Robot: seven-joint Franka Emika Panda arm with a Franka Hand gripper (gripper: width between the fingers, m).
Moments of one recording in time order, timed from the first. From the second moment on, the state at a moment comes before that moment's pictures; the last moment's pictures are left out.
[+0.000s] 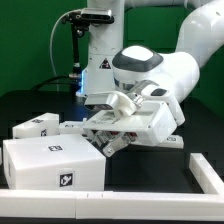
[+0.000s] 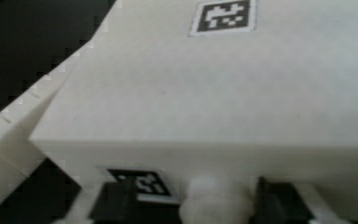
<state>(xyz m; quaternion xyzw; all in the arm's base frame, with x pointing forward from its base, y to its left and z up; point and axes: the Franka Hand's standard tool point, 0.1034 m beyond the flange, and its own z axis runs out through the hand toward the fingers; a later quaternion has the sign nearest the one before) 0.543 -0.019 0.031 0.44 0.72 -0.14 0.51</state>
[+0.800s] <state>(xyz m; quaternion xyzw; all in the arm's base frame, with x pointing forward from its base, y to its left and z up) 0.534 -0.020 0.015 0.46 0.72 -0.14 0.50</state>
